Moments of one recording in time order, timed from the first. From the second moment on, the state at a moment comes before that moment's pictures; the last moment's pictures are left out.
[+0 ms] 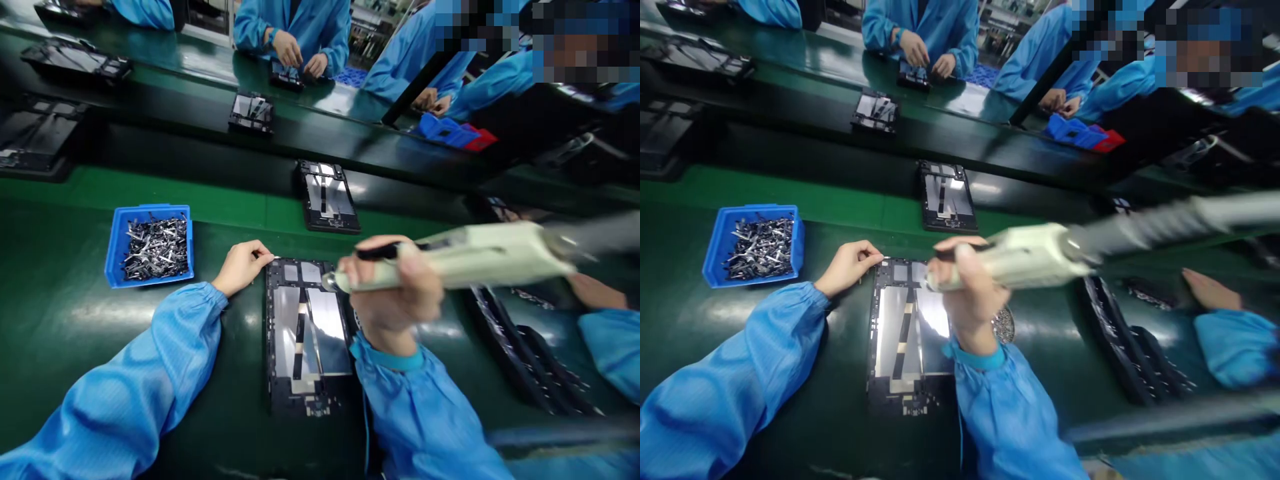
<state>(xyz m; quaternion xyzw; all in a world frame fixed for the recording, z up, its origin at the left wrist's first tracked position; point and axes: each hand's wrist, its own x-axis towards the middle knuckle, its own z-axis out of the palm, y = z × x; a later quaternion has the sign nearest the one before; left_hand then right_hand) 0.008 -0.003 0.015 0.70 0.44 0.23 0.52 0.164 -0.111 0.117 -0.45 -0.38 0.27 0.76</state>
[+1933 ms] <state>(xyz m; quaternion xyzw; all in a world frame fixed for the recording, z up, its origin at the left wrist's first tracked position) -0.012 -0.109 0.017 0.65 0.50 0.30 0.49 0.176 -0.131 0.195 -0.33 -0.34 0.23 0.85</state>
